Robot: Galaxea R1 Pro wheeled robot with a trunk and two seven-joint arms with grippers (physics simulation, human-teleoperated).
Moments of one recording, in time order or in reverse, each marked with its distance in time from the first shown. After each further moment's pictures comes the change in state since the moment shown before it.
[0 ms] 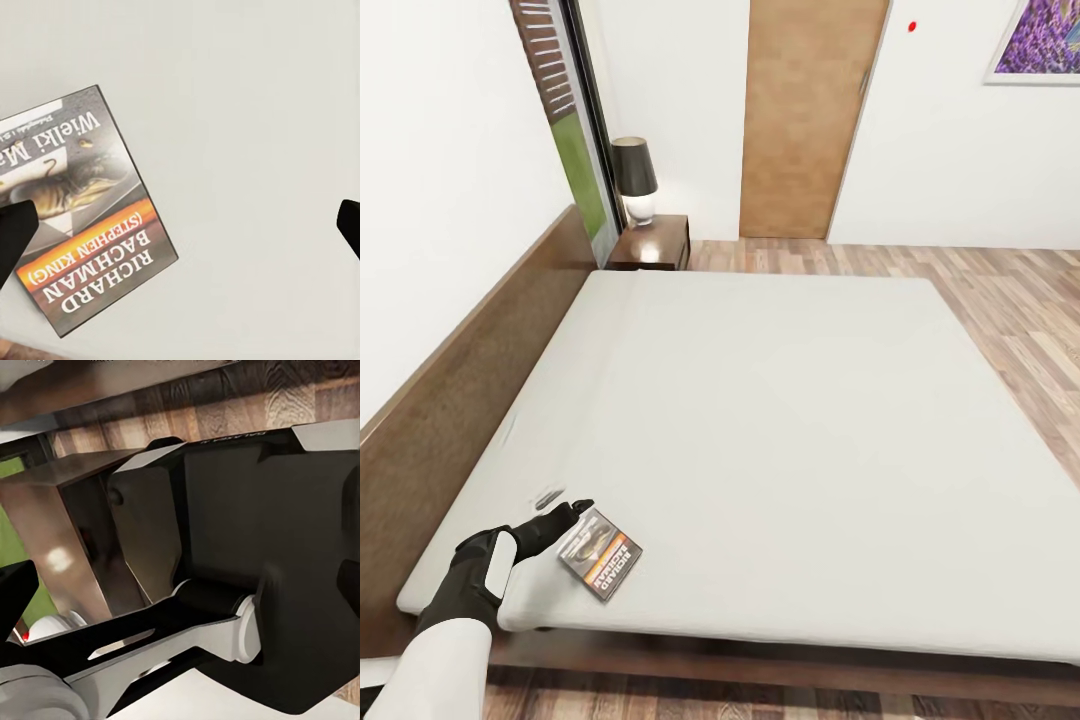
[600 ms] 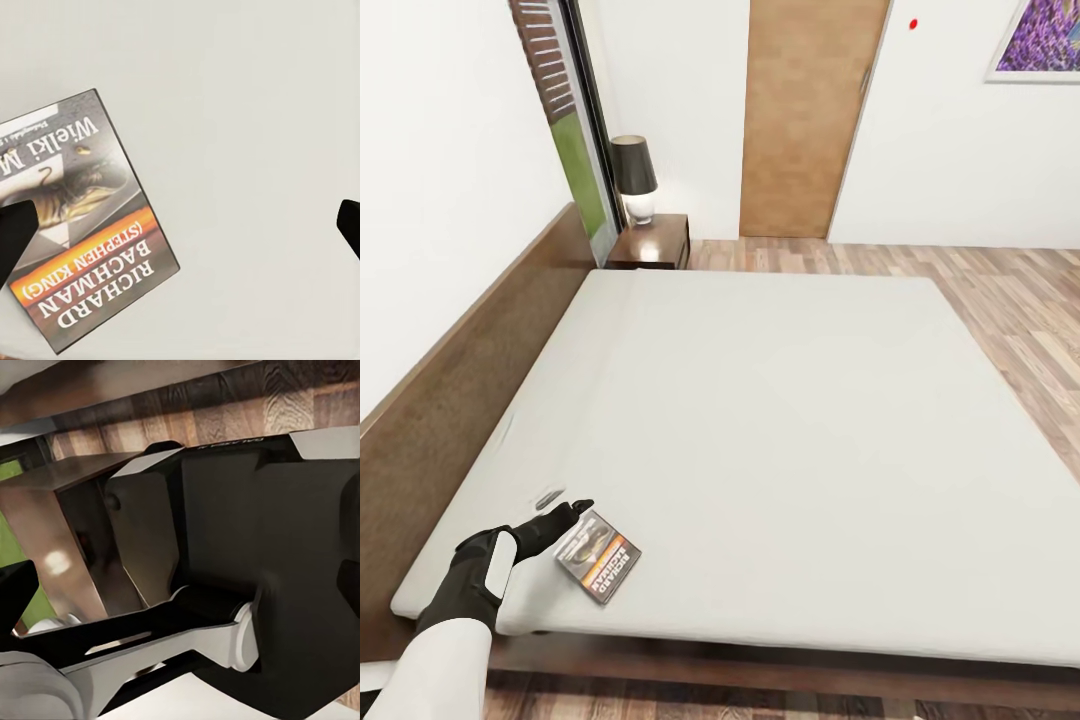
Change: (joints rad) left arm 0.000 0.000 -0.001 0.000 0.000 0.000 0.000; right arm 0.000 0.000 0.000 0.000 0.000 0.000 0.000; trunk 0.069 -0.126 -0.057
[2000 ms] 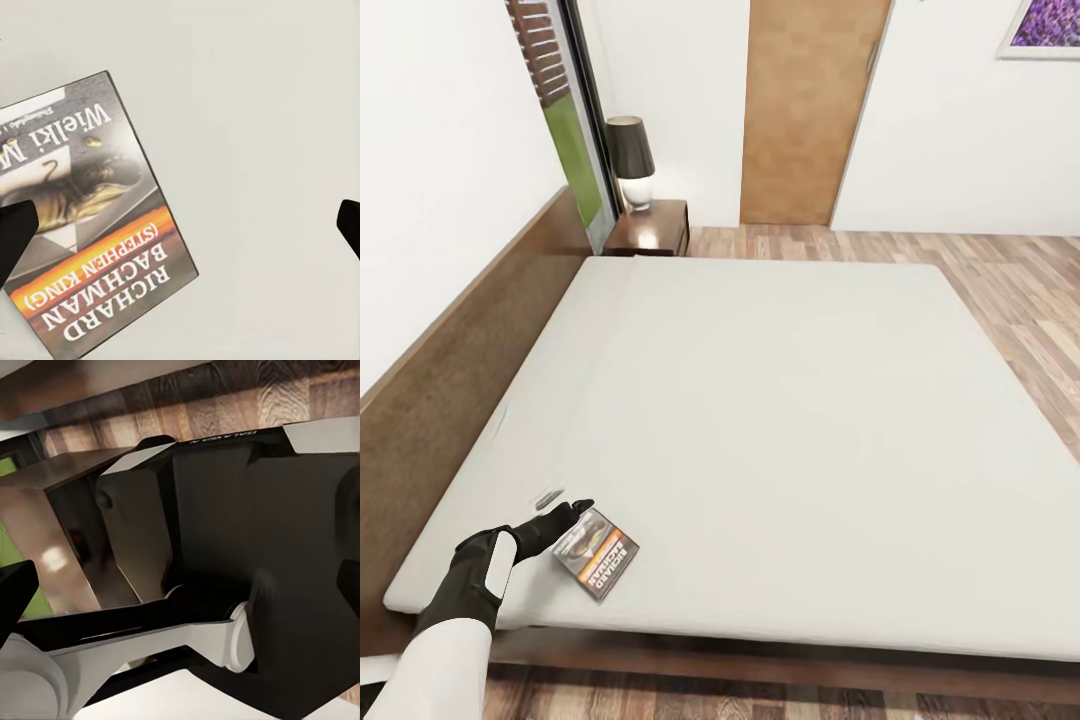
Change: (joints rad) left arm 0.000 0.000 0.001 0.000 0.001 0.001 -0.001; right arm 0.000 0.000 0.000 0.000 0.000 0.000 0.000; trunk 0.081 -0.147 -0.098
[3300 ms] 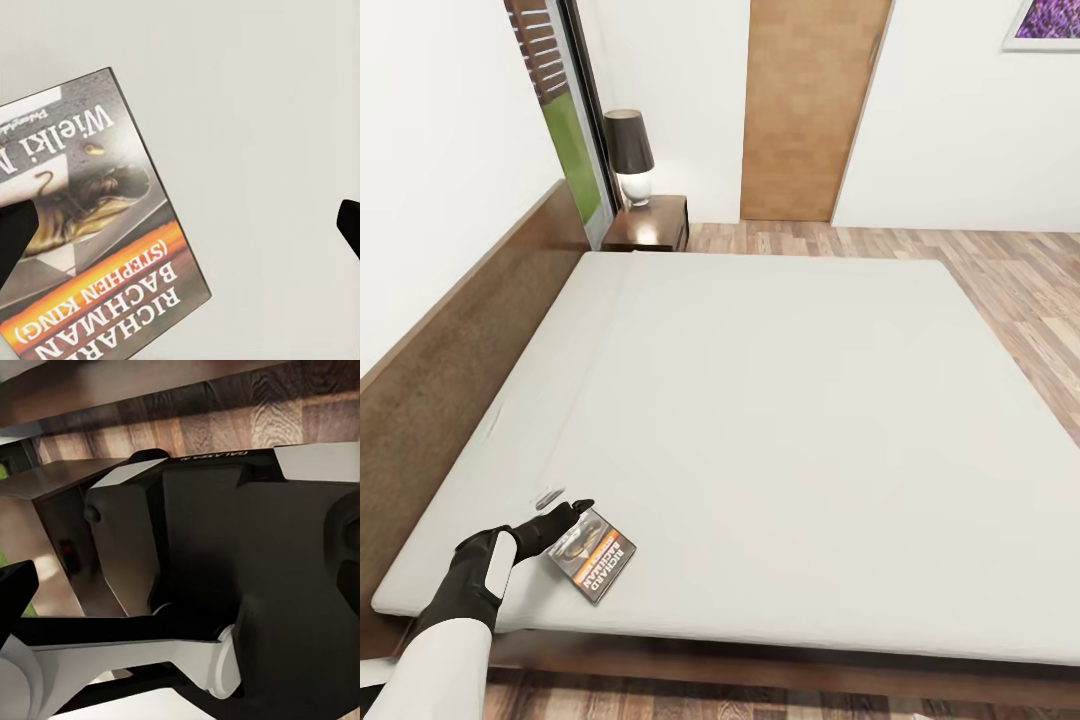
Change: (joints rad) left arm 0.000 0.000 -0.001 0.000 0.001 0.000 -0.002; right arm 0.000 0.000 0.000 0.000 0.000 -0.042 0.000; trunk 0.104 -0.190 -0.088
